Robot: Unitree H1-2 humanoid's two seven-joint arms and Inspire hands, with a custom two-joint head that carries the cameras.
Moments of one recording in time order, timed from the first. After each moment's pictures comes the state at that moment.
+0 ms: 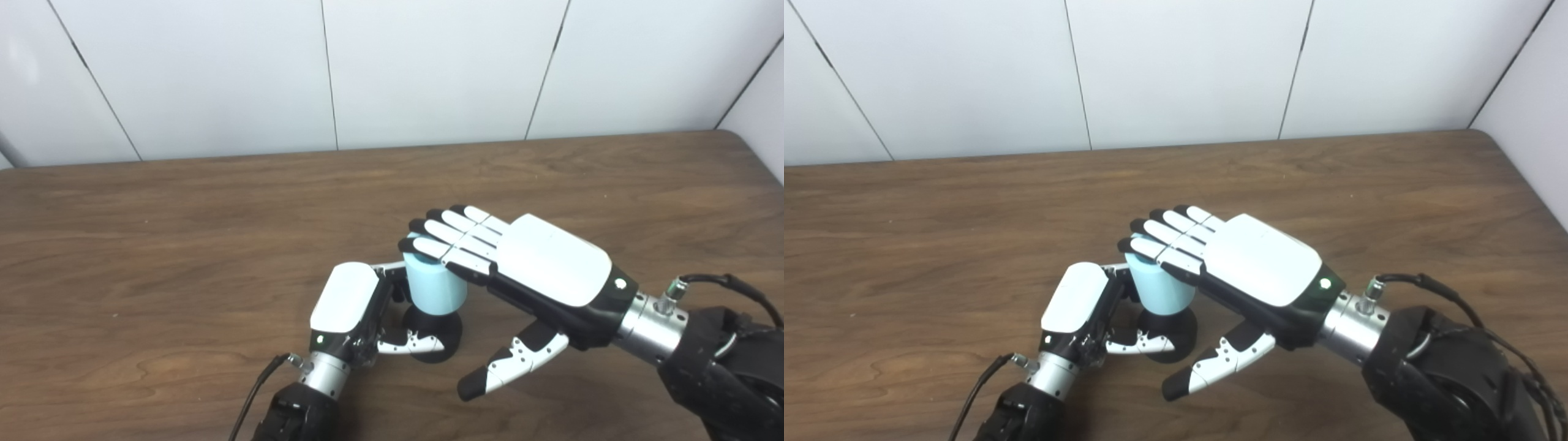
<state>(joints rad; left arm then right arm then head) -0.09 0.08 -0.50 -0.10 0.88 0.02 0.06 -0.16 -0.47 0.15 -0.91 -0.67 0.08 0.82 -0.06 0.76</state>
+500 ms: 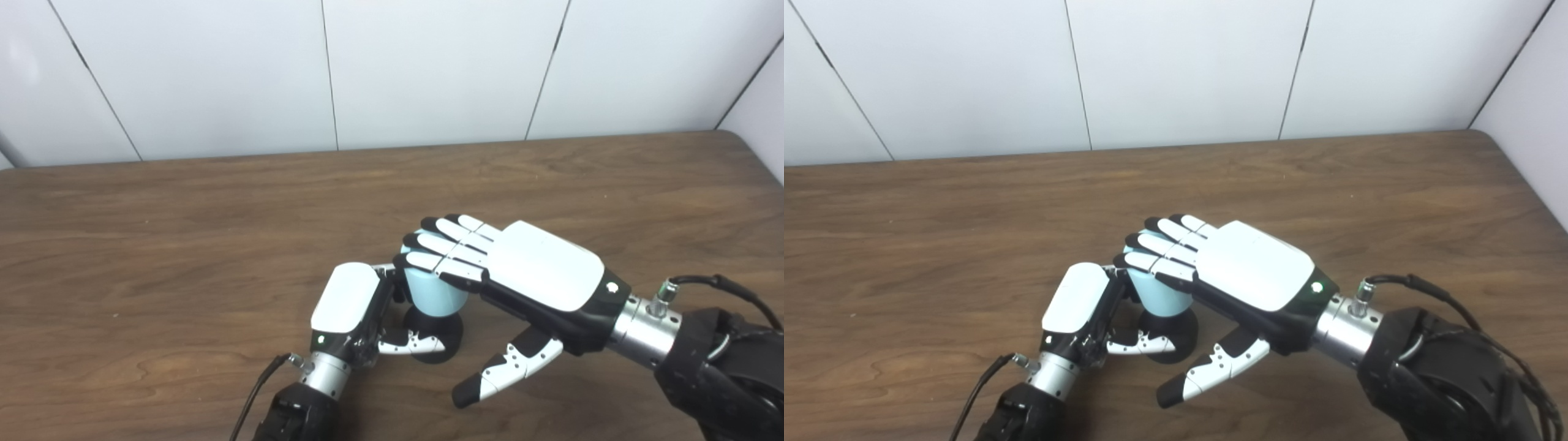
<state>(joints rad) -0.09 0.08 -0.51 -0.10 0.88 0.02 0.06 -0.18 -0.45 0.16 -0.94 -0.69 0.12 0.91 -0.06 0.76</state>
